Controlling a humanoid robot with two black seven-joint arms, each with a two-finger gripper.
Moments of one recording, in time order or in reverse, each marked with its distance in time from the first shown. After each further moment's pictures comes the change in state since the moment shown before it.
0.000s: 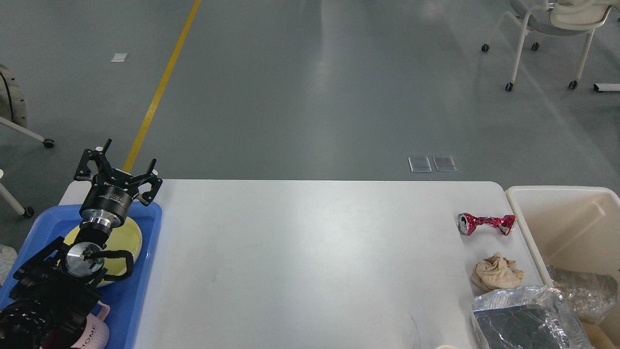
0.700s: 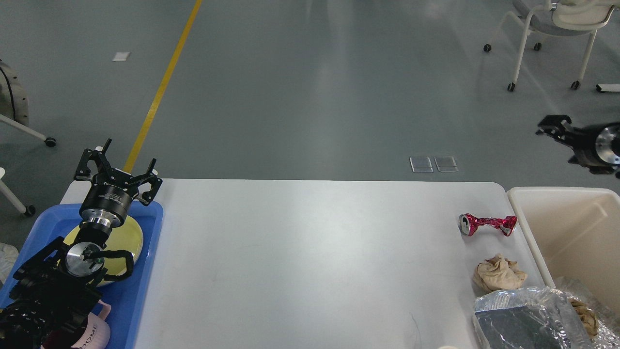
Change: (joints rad) left arm -0.001 0.000 0.000 0.000 0.000 0.000 0.000; right arm 0.811 0.056 -0.222 0.208 -0.075 0.496 0.013
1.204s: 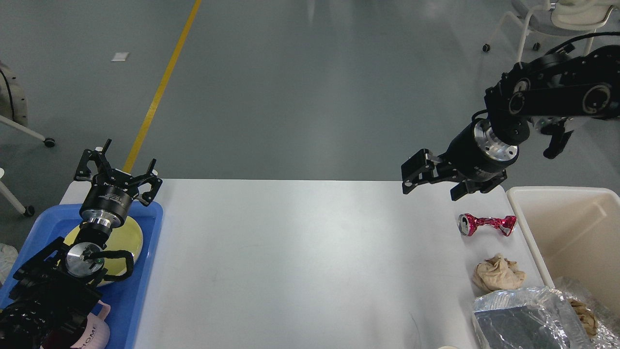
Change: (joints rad) left arm 0.001 0.000 0.000 0.000 -0.001 0.000 0.000; right arm 0.724 0.135 -0.104 1.131 -0.280 0.027 -0.013
